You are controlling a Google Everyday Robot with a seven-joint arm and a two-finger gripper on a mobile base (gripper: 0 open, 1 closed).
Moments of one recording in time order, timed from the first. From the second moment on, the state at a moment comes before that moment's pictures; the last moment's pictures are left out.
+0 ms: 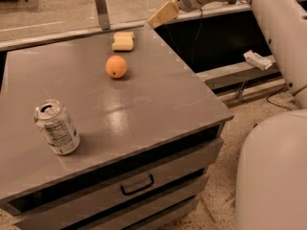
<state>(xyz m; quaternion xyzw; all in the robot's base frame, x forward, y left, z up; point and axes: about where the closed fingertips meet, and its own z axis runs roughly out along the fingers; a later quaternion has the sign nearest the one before) 0.796 -0.036 1.018 -0.50 0.68 0.09 0.53</state>
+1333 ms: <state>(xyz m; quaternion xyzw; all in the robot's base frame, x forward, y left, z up) 0.902 0.009 0.946 -0.41 0.69 0.14 0.57</state>
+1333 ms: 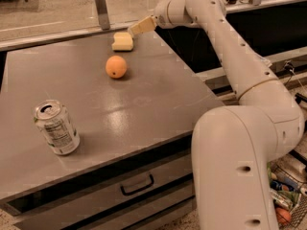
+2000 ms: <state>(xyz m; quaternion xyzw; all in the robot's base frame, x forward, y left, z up) 0.913 0.039 0.909 -0.43 0.69 0.16 0.56</state>
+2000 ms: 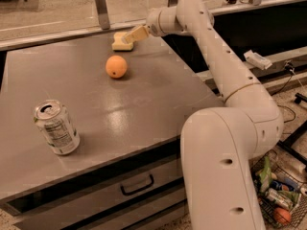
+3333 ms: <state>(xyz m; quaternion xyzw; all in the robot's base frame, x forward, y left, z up) 0.915 0.061 0.862 -0.45 0.71 0.17 0.52</state>
